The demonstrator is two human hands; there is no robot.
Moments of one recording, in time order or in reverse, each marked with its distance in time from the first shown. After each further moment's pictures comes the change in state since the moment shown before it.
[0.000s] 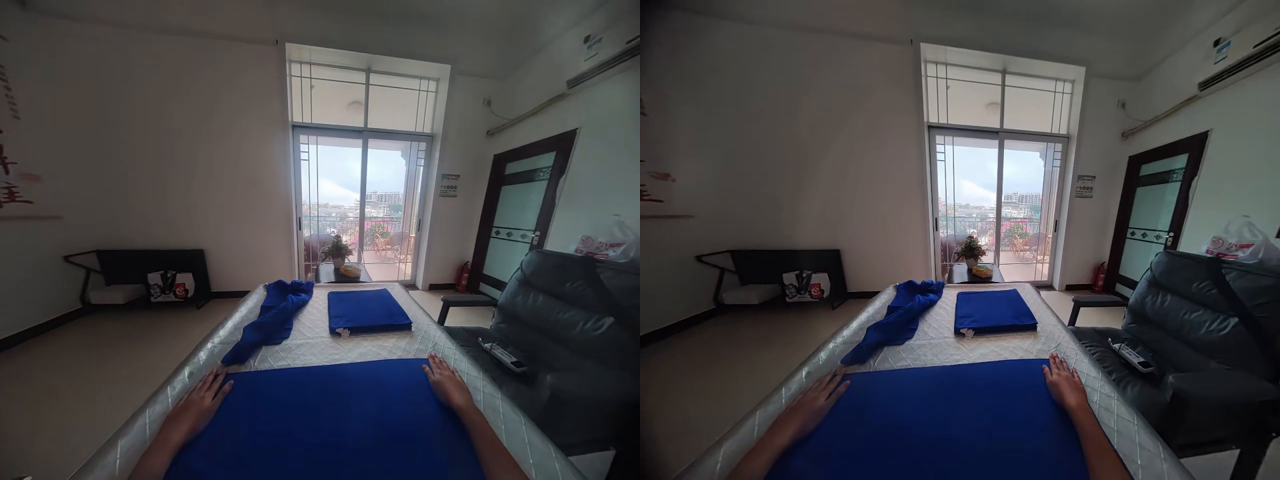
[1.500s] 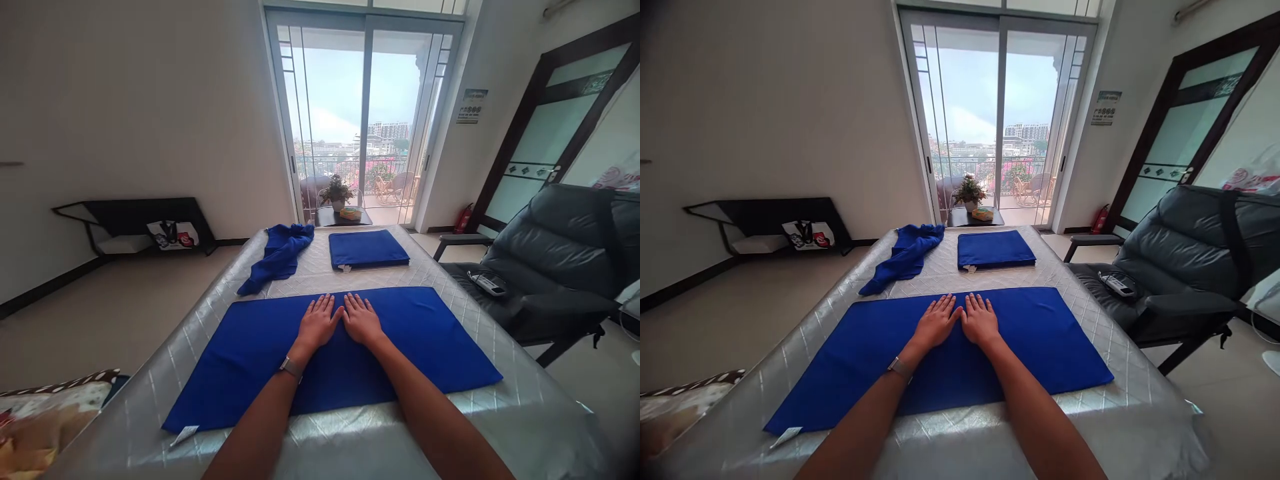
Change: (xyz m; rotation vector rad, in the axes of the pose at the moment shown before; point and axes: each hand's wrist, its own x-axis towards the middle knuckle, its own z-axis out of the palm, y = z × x) left_hand -0.007 0.281 -0.036 -0.218 -0.125 0.240; right_hand -0.103 -0.208 -0.018 0.196 -0.080 -0.478
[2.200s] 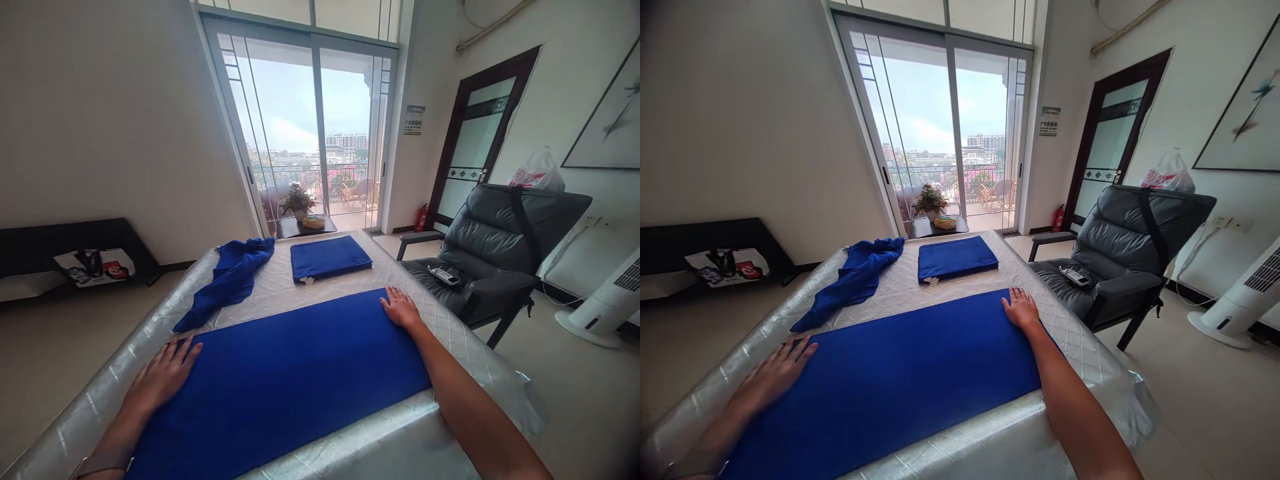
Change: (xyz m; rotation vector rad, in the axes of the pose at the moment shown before) left_hand -0.063 -0.239 -0.029 0.204 -0.034 -0.431; right_hand -0.032 0.209 -0.044 -0.072 0.072 0.485
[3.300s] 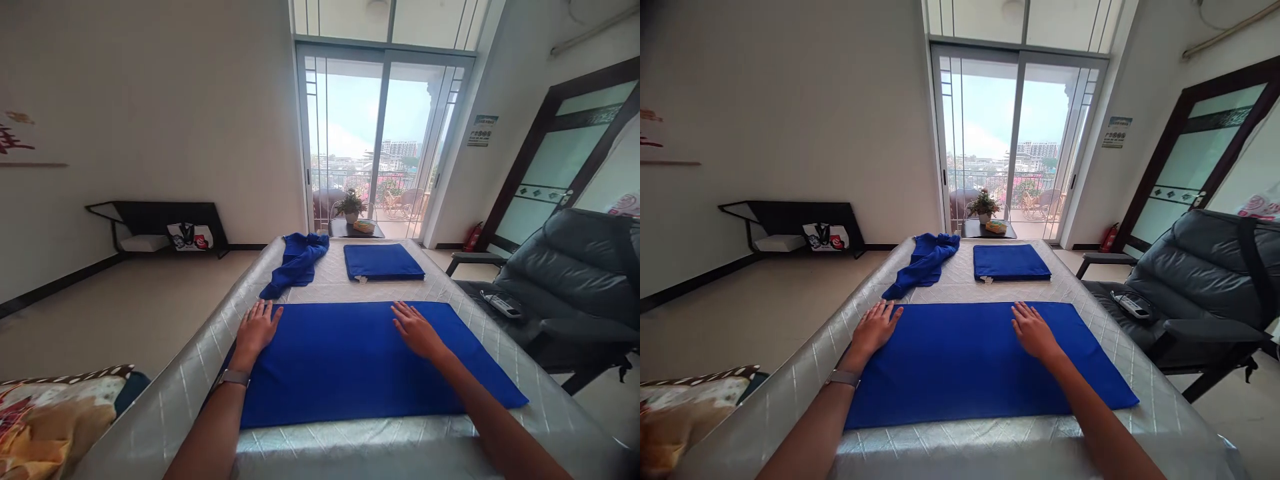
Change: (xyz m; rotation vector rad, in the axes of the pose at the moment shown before) left_hand -0.019 0.044 -0.029 -0.040 0.179 -0.030; right_hand -0.065 -0.115 -0.011 0.000 0.117 -0.597
